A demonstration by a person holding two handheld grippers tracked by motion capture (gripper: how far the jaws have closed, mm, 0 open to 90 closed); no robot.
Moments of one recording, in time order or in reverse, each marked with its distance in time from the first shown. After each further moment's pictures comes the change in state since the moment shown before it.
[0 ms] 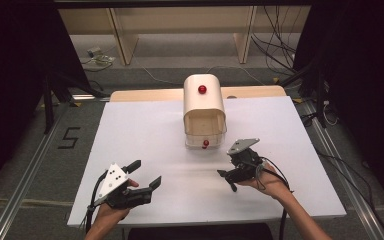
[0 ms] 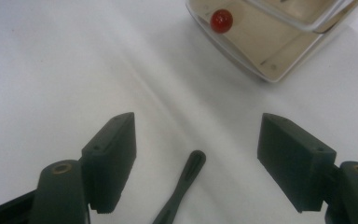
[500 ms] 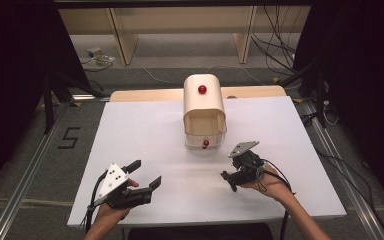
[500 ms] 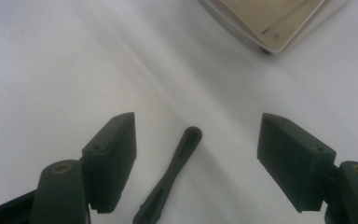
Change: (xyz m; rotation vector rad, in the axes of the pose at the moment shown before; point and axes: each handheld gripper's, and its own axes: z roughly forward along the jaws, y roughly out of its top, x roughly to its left) left arm 0.000 0.000 0.000 0.000 -0.002 0.000; right arm -0.003 -0.011 0.007 0.058 -0.009 0.004
